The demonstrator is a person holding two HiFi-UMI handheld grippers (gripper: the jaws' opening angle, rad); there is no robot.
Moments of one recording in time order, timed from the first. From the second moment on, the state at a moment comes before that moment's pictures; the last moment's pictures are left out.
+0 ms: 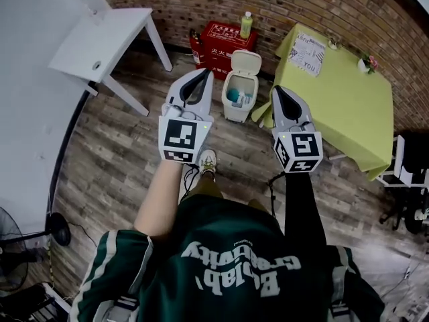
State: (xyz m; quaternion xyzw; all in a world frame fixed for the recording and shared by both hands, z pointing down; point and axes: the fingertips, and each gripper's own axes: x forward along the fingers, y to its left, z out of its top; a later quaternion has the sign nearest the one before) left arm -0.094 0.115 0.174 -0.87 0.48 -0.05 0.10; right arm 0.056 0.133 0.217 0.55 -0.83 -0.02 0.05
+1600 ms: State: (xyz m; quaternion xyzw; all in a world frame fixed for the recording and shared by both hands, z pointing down) left arm -0.080 -0.181 0.205 -0.94 0.34 -0.04 0.08; right arm 0.028 -0.137 0.246 0.65 -0.76 -0.02 0.09
